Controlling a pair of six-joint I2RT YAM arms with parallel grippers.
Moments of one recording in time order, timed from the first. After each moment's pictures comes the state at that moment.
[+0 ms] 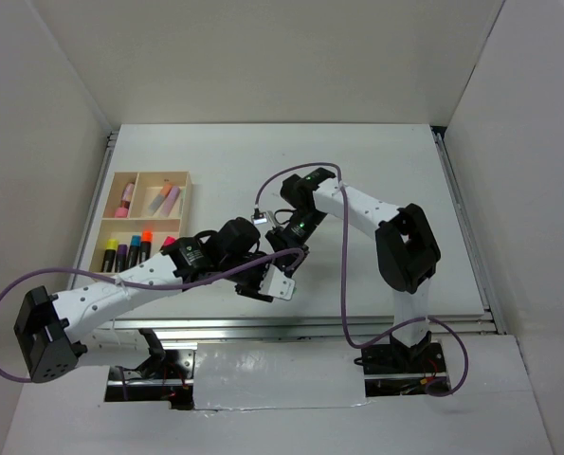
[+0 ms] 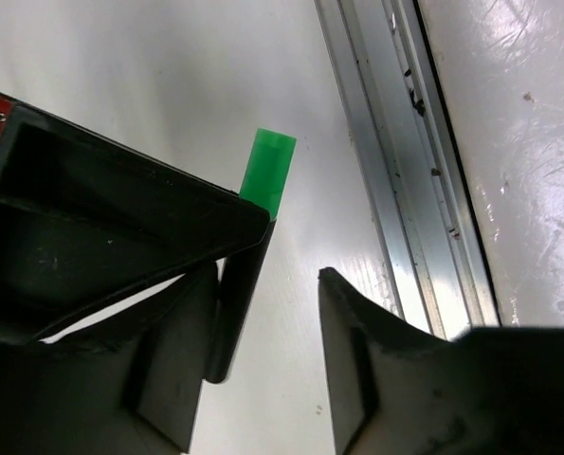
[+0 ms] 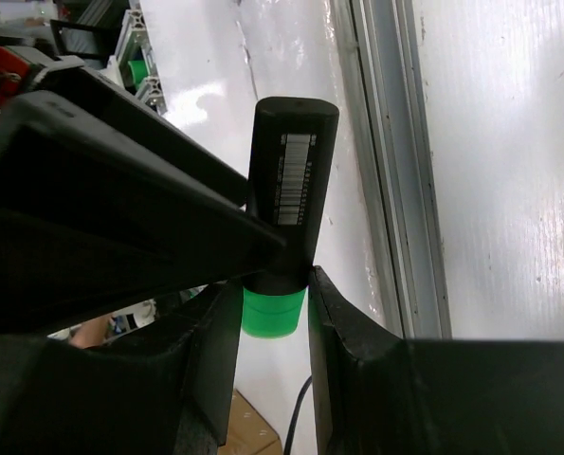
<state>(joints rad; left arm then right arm) -0.92 1.22 0.99 -0.62 0.41 0.86 0.65 1.94 1.57 -1.32 -1.01 -0.44</state>
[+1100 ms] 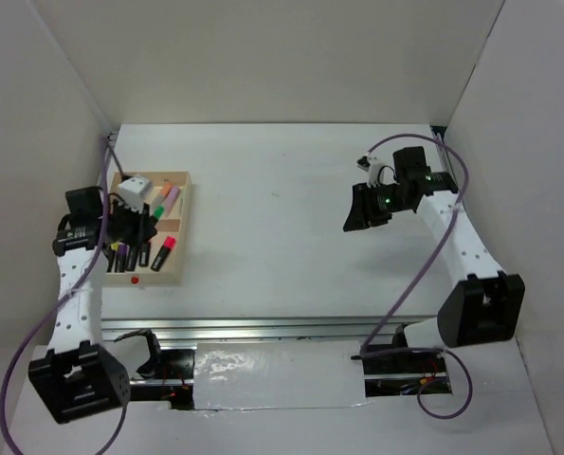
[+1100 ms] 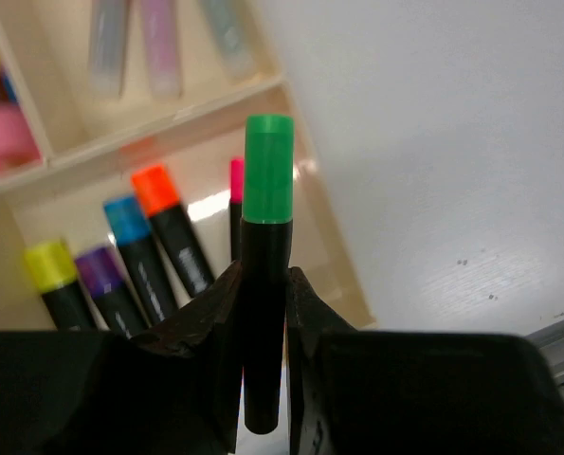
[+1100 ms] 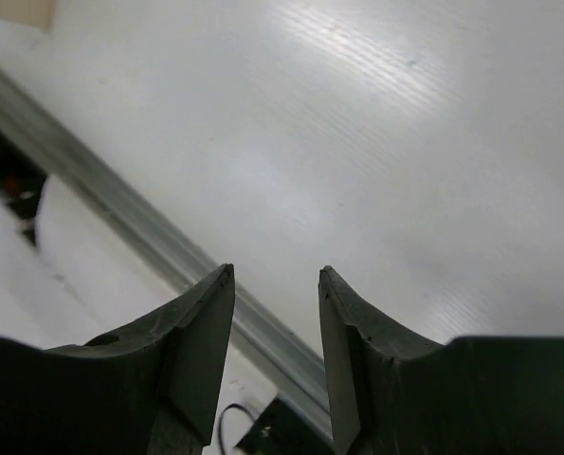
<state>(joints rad) 0.26 1.03 0.95 -0.70 0.54 0.47 0.09 1.43 1.28 -0.97 -0.68 -0.15</state>
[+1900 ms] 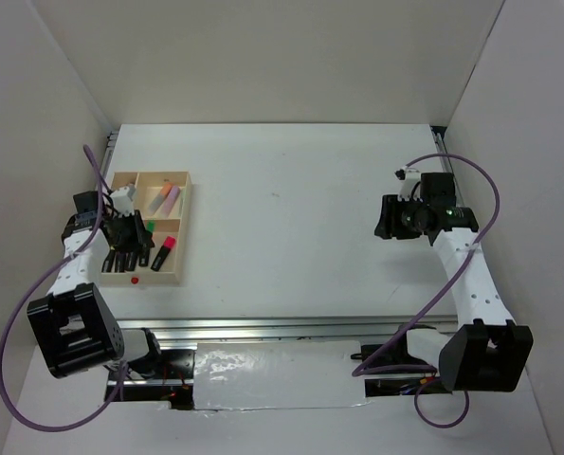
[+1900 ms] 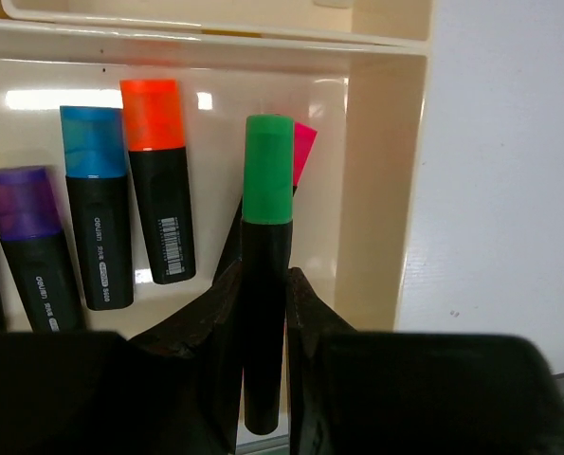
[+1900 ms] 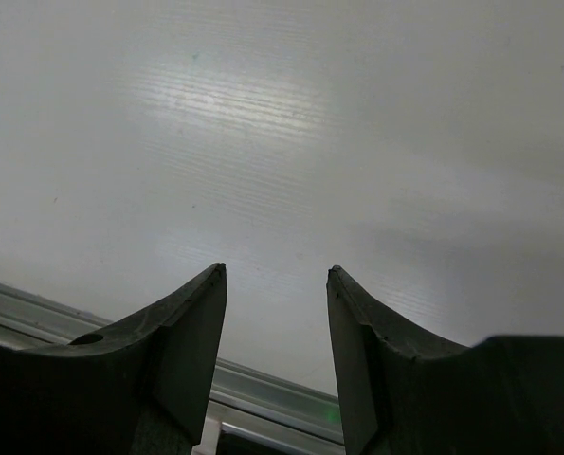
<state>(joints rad) 0.38 1.29 0.86 -0.58 0.43 0.13 -0.06 1.15 1.00 -0.77 -0.32 -0.04</state>
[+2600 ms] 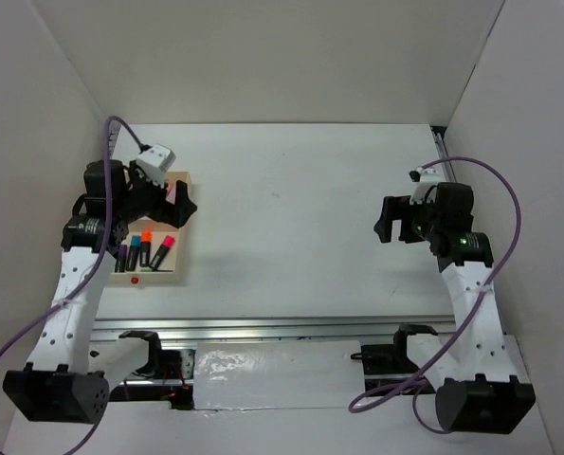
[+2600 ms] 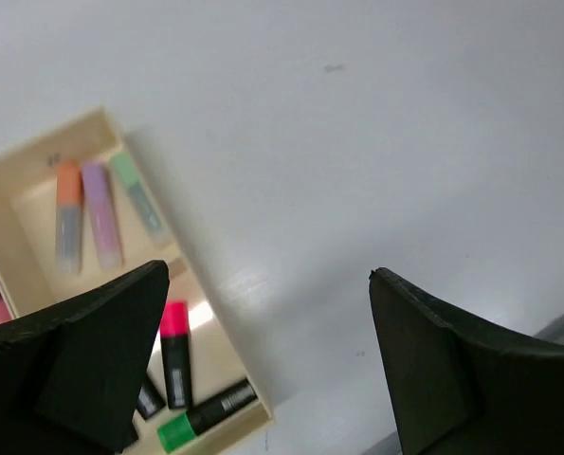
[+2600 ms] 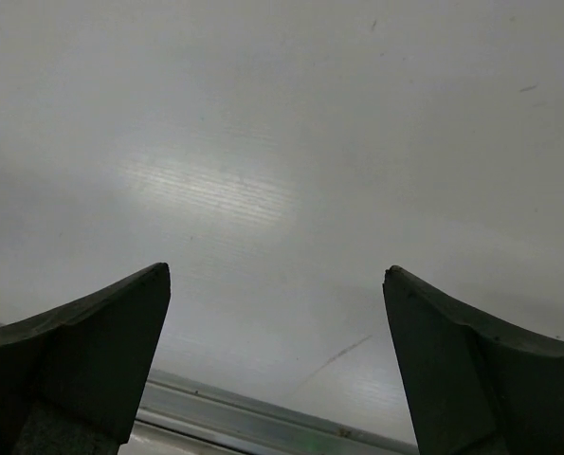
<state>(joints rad) 0.03 1.05 1.11 -0.62 0.45 0.18 -0.08 0.93 0.97 -0.74 -0.32 -0.05</state>
